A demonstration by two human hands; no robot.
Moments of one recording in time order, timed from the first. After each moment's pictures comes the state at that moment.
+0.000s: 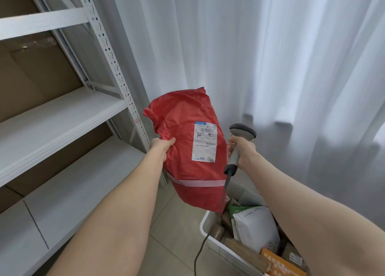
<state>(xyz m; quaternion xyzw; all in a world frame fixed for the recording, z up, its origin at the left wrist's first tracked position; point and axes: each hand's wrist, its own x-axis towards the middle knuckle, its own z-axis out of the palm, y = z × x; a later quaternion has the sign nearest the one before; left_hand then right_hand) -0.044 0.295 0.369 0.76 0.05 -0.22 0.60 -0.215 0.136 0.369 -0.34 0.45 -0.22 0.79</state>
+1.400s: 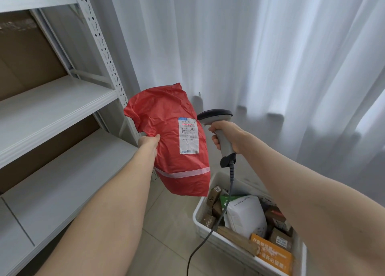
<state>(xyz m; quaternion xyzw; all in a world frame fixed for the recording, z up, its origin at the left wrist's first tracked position) -0.020 0.321 0.338 0.79 0.12 -0.16 0.58 -0.216 0.169 0.408 -0.59 0.33 -0.05 0.74</state>
